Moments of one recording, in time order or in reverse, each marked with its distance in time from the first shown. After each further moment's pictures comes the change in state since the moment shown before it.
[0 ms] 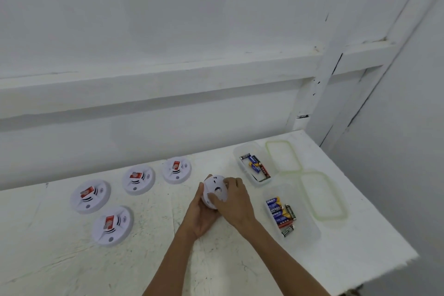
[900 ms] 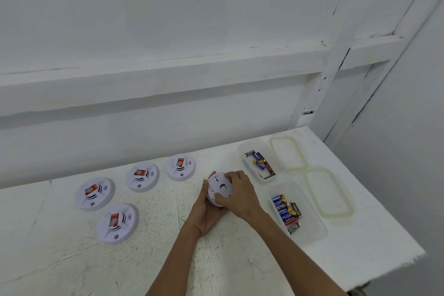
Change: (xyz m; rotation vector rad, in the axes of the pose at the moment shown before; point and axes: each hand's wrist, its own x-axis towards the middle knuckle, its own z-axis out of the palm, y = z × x) left_hand -0.002 0.002 0.004 0.051 0.089 -0.021; right_hand 0.013 0.002 -0.003 0.006 -0.037 -0.095
